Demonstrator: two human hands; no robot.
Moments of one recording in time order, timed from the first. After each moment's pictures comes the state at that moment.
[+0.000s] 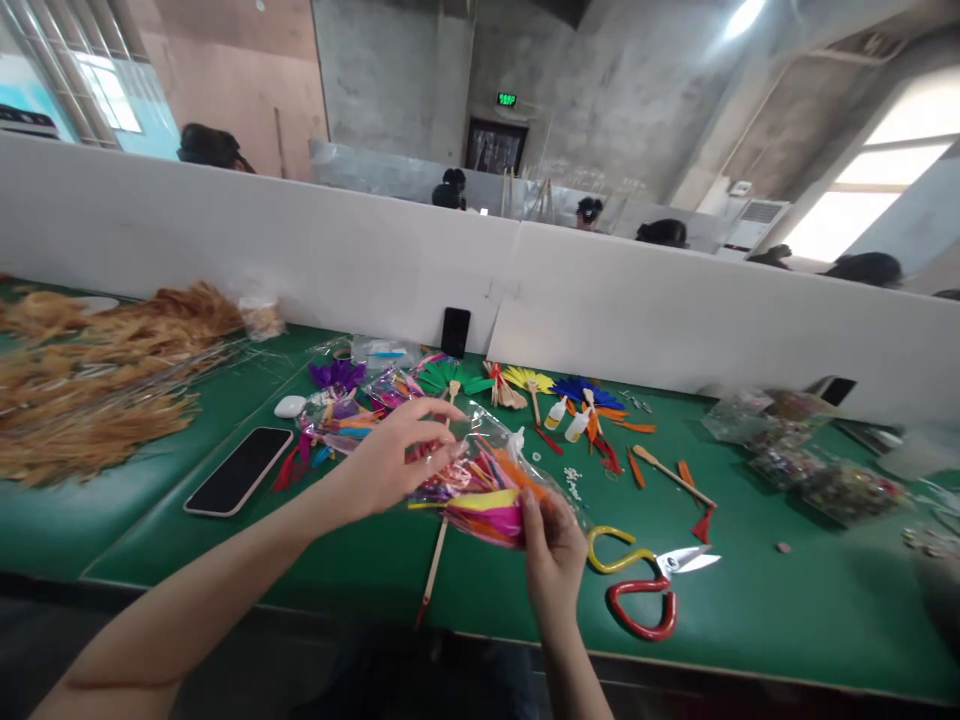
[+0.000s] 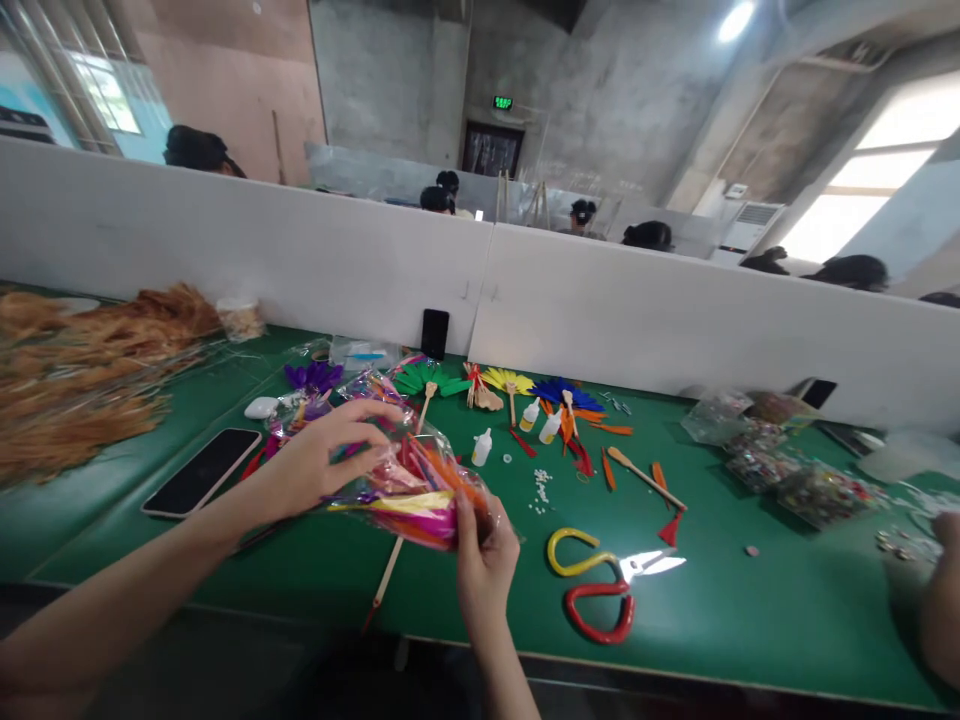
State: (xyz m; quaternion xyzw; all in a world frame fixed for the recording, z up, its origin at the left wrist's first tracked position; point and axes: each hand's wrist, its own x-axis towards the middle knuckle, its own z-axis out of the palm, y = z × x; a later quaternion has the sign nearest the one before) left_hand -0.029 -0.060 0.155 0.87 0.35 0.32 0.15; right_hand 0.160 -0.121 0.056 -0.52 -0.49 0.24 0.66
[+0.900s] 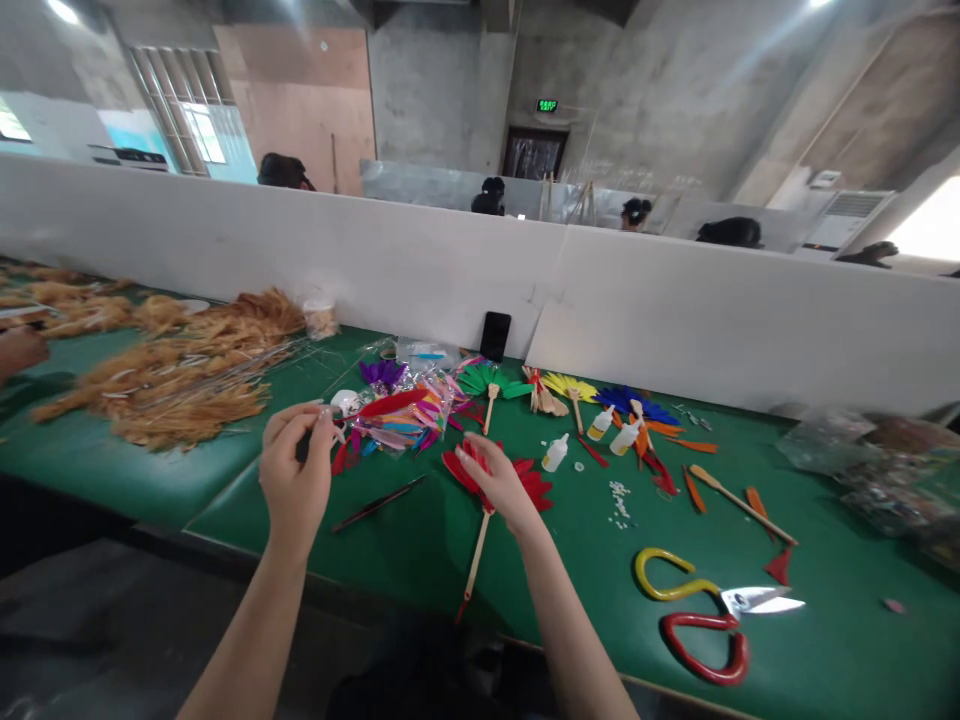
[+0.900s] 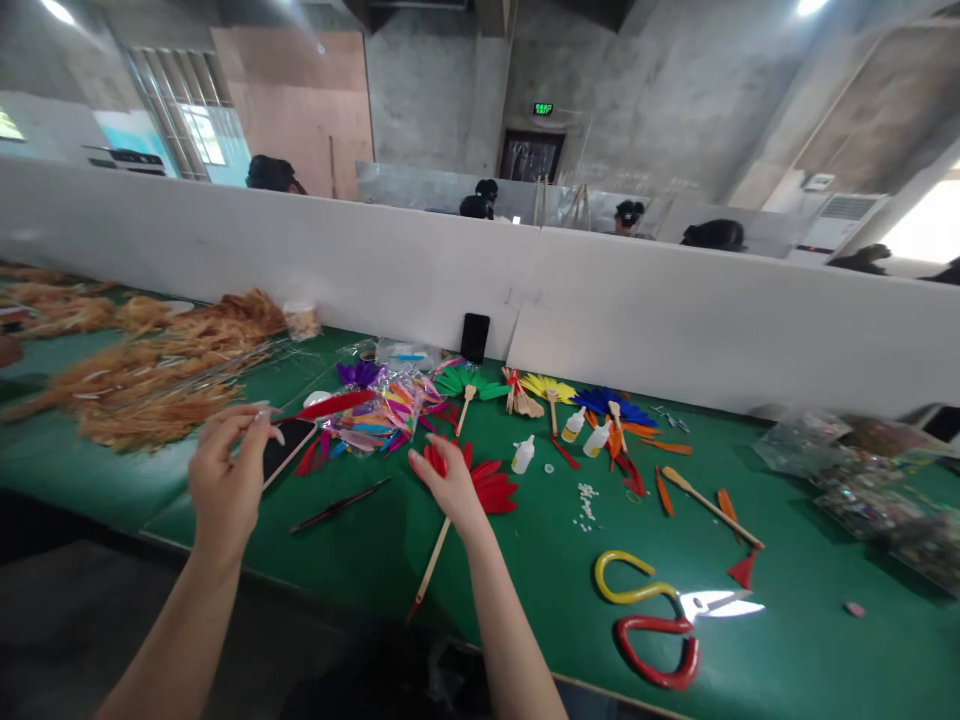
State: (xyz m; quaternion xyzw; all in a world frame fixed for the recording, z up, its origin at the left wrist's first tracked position) left_hand -0.123 -0.087 0.102 0.52 0.58 0.61 -0.08; right_hand 0.083 -0.035 0.026 -0.43 -0.55 0.48 0.53
